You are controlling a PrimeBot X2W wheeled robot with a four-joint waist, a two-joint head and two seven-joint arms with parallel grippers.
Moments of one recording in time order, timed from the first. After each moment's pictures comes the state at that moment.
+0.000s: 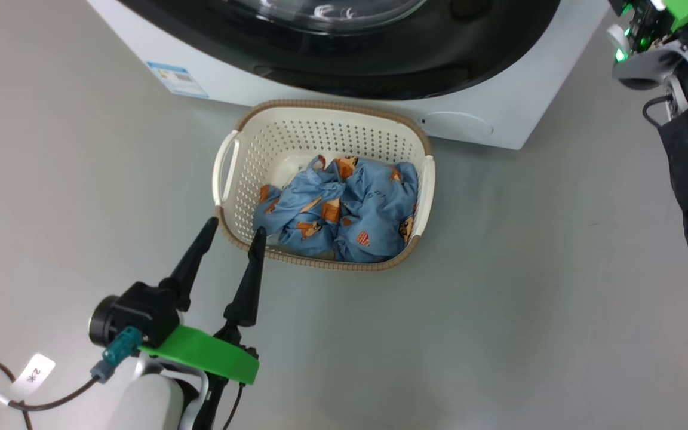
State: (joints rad) left arm -0.28 0.05 -0.25 0.19 -0.28 -0.13 -0.26; right arm -1.17 -0.30 0.21 0.76 1.59 0.13 0.39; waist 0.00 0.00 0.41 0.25
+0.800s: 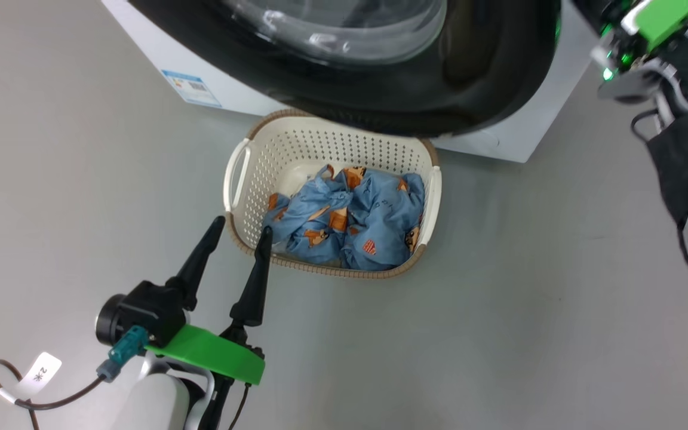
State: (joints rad) left arm -0.29 0.04 -0.26 0.19 -0.28 -0.13 -0.26; right arm -1.16 -0.31 0.28 0.76 1.56 0.13 0.46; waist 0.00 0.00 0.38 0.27
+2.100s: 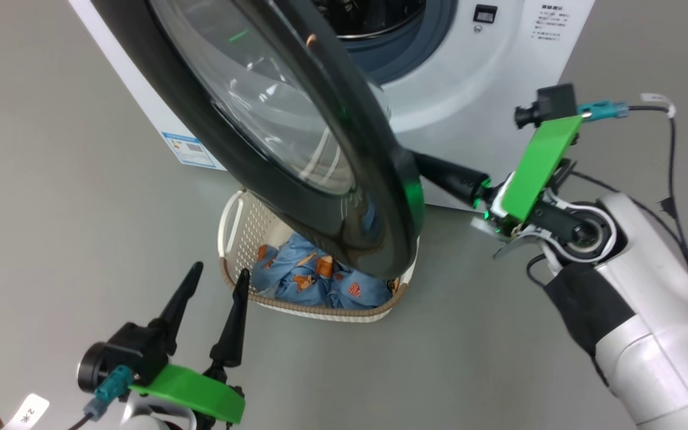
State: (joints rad) left arm -0.18 0.06 -0.22 0.19 -0.27 -0.13 -0.26; right arm -0.80 -0.21 0.40 0.48 1.58 0.13 0.60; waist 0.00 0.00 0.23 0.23
